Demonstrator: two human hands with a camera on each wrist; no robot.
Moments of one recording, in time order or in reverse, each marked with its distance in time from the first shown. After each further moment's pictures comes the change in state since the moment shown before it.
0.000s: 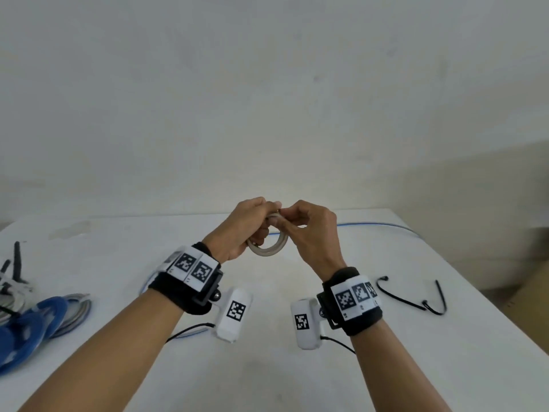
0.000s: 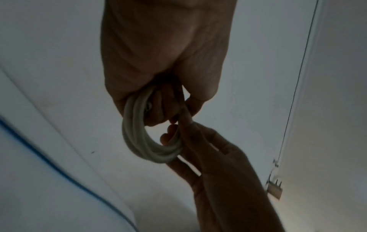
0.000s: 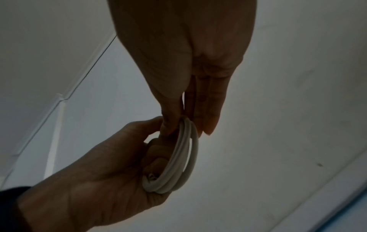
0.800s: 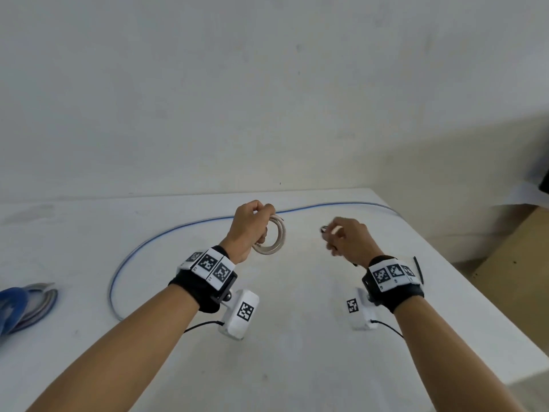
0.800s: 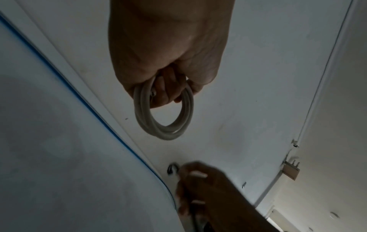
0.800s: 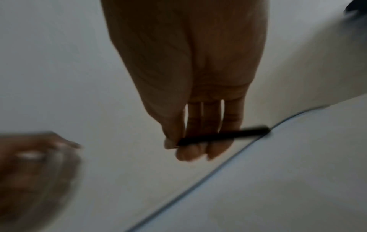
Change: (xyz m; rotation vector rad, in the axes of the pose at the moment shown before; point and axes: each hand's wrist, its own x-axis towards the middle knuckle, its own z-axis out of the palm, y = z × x) left_hand 0.032 -0.064 0.044 -0.030 0.161 -0.011; right_hand -0.016 0.100 -0.099 -0.470 -0.189 0.454
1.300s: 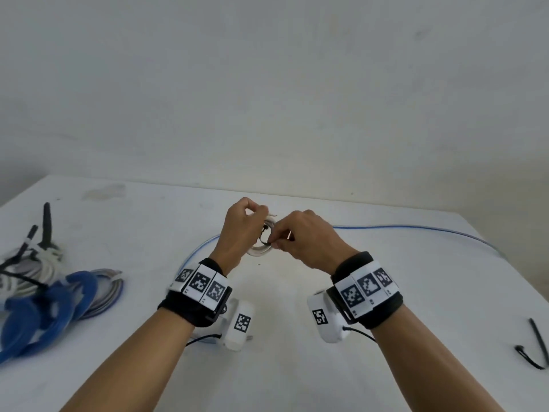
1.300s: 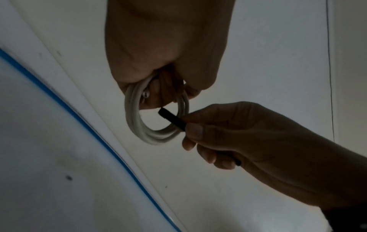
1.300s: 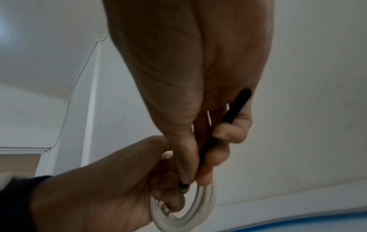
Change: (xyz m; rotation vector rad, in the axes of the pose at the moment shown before) left_hand 0.036 -0.030 -0.138 0.089 0.302 0.122; right_hand 0.034 -0.184 0.137 -0.361 -0.355 -0.547
